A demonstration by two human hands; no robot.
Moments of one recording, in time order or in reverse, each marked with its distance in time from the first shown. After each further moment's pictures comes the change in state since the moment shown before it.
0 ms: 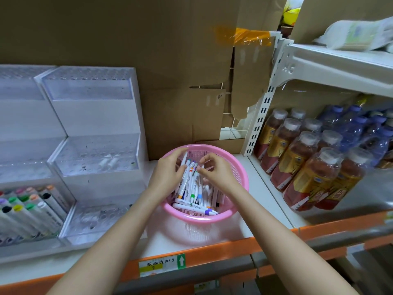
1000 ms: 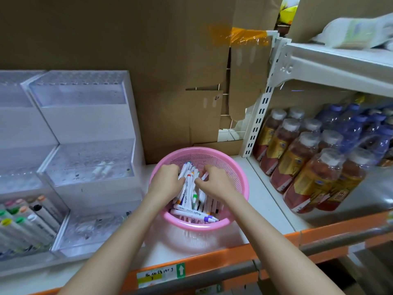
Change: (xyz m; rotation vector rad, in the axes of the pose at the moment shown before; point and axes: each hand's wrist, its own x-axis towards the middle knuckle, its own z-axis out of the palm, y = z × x) left_hand 0.008 -0.008 0.011 0.387 -0.188 -0.160; right_hand -0.004 -0.002 0.004 -0.517 -0.058 0.082
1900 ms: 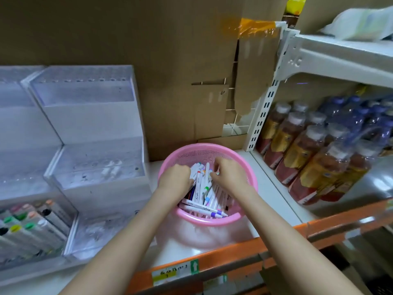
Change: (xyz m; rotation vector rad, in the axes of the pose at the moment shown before) left_hand -0.003 0.008 -0.014 0.290 -0.190 0.117; right_hand 0.006 0.003 -0.005 -0.154 0.085 -0.030
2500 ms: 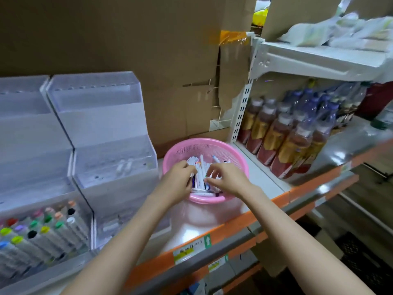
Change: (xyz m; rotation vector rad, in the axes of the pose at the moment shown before) left_hand -0.050 -0.028 -0.010 -0.309 0.109 0.431; right_hand -0.069 -0.026 -0.012 0.037 -0.059 0.033
